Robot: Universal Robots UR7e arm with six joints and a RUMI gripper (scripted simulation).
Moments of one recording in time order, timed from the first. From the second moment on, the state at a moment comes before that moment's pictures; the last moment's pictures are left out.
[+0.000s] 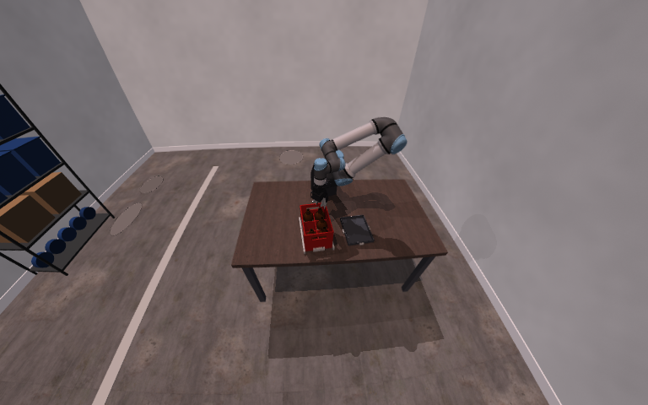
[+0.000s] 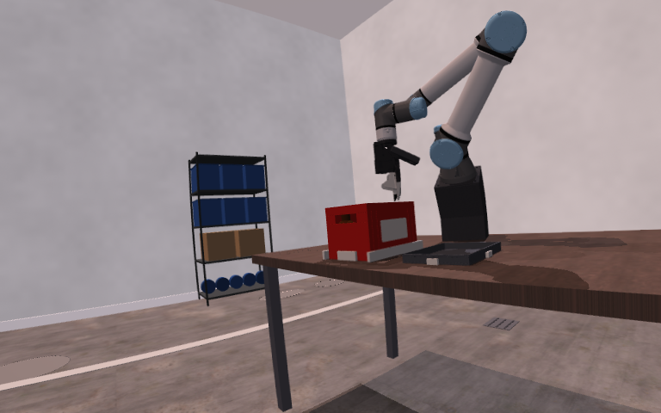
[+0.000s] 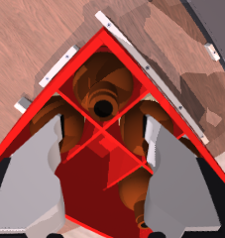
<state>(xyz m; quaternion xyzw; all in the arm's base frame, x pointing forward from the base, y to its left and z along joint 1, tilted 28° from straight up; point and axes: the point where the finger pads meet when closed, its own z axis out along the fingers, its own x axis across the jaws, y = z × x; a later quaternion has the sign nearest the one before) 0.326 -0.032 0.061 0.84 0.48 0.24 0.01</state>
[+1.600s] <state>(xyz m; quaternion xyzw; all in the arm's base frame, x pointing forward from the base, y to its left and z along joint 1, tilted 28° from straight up) 0.331 -0.027 0.046 0.84 0.48 0.24 0.00</state>
